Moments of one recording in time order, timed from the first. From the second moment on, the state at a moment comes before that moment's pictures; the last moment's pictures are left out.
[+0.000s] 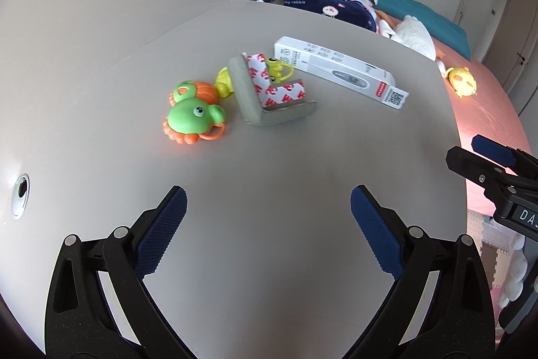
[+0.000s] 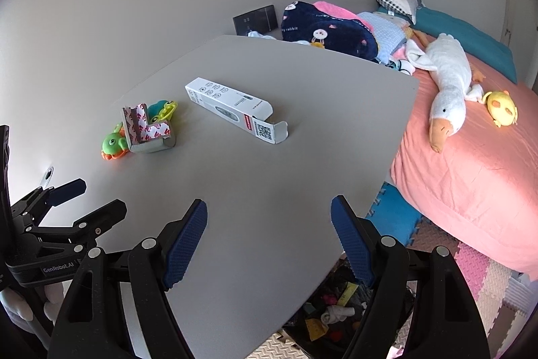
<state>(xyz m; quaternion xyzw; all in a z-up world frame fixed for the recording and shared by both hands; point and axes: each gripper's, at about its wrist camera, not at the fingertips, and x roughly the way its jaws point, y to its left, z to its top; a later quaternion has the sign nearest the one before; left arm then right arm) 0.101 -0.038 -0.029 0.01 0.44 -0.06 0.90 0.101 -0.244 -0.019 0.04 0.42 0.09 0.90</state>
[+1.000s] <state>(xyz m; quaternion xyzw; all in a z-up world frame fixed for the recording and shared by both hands) 0.180 0.019 -0.046 0.01 0.45 0.00 0.89 0.207 -0.189 -0.031 -0.05 0.43 0.12 0.89</state>
